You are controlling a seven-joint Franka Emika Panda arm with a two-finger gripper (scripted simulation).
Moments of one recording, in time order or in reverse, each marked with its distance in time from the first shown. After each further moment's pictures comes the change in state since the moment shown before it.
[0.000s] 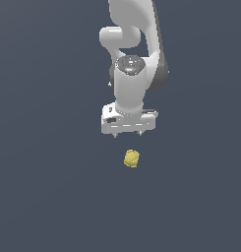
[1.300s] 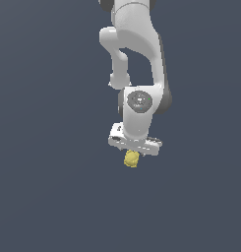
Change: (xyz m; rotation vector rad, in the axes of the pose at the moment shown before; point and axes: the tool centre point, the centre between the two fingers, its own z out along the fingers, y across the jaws) arm 0.037 -0.017 0.077 -0.018 -0.023 0.349
